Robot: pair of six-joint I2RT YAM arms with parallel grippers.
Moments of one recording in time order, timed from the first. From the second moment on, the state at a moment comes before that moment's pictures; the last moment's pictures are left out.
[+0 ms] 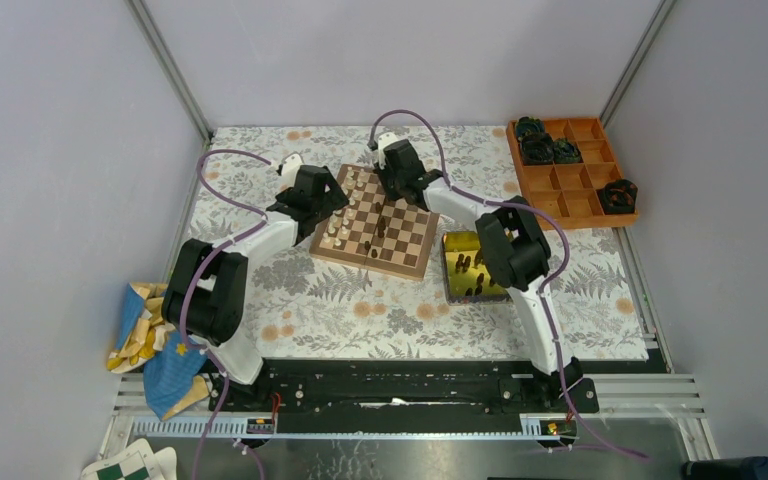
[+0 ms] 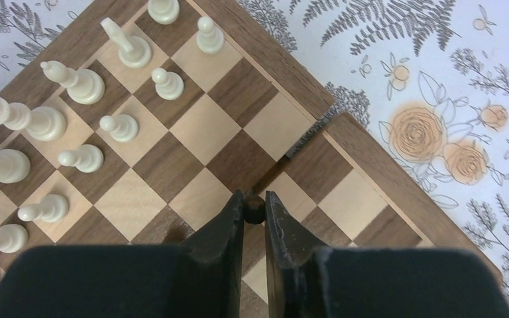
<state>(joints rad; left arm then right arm) -0.31 1.67 1.02 -0.05 -0.30 -0.76 0.61 2.32 1.82 -0.17 0.07 0.00</state>
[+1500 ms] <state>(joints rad) -0.31 1.67 1.02 -0.05 -0.29 -0.76 0.55 2.29 1.81 -0.21 0.38 0.19</state>
